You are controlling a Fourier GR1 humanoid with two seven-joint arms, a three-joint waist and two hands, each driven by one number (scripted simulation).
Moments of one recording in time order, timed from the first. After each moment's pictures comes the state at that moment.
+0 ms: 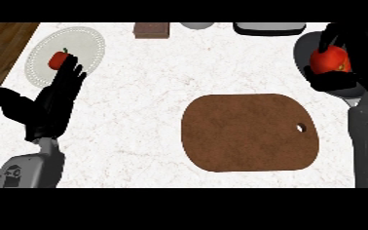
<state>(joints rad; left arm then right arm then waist) -0.19 0.18 0.10 -1.59 0.12 0.07 0.26 -0.52 -0.30 -0.17 -1.67 1.15 0.30 0.17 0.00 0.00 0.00</state>
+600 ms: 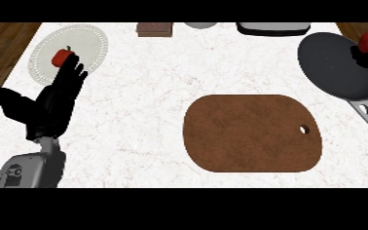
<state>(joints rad) -0.19 0.17 0.10 -1.58 0.12 0.05 0.24 -0.66 -0.50 -0.44 -1.10 1.02 0.01 -0.10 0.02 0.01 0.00</state>
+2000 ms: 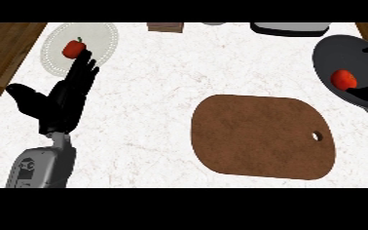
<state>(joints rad) -0.23 0.14 0.06 -1.57 0.10 0.05 0.23 -0.82 -0.68 -0.60 -0.18 0.96 -0.21 -0.46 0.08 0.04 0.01</state>
